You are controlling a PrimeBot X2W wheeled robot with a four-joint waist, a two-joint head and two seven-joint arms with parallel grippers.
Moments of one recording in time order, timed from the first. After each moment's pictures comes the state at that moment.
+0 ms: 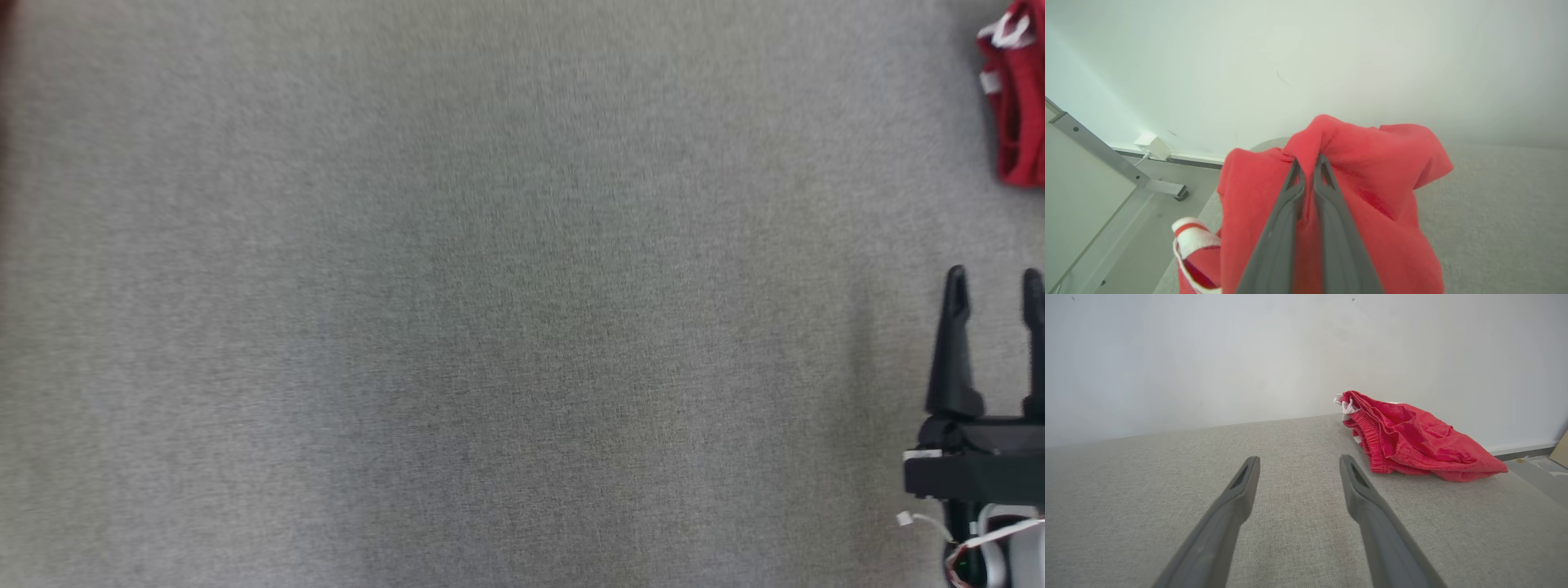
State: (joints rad) left arm -1.02 0.54 0.10 0.89 -0.26 -0.08 0.03; right arm -0.16 -0.15 -0.16 -0.02 0.25 0.13 -0.25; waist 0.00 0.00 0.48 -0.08
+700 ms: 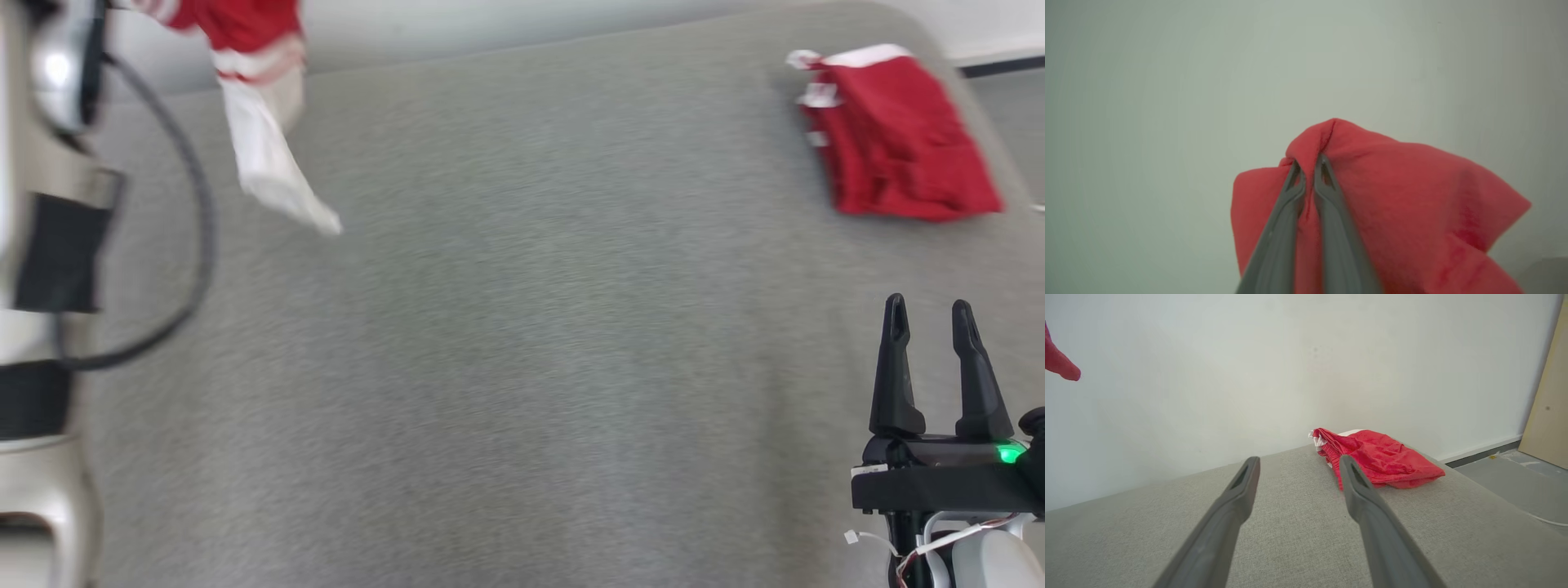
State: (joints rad) left arm -1.26 0.29 -0.22 0.42 -0.20 -0.12 -0.01; right arm -0.16 -0.07 -0.11 0.07 0.28 0.13 -0.26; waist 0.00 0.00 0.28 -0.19
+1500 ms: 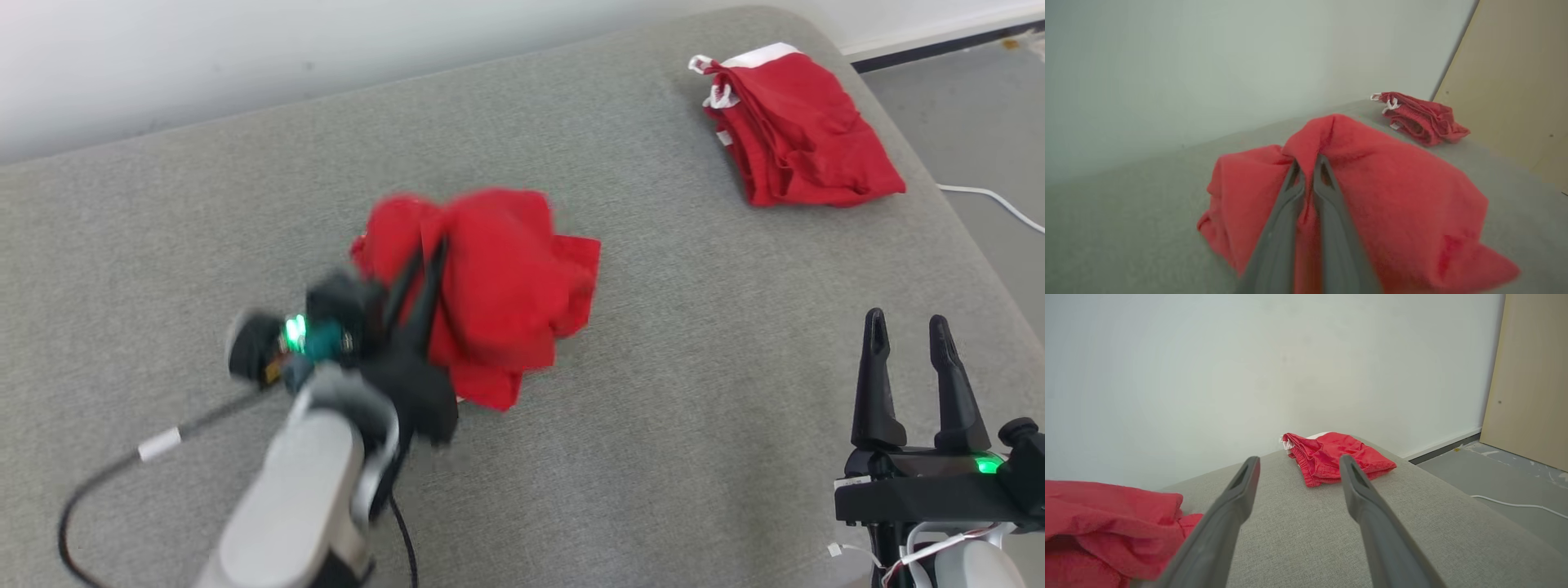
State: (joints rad) left arm -0.63 0.11 -0.40 0.44 -0.32 -0.07 -0.08; right arm -0.15 -0.05 -0.09 0.08 0.30 0.13 -0.26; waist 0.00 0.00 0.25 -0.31
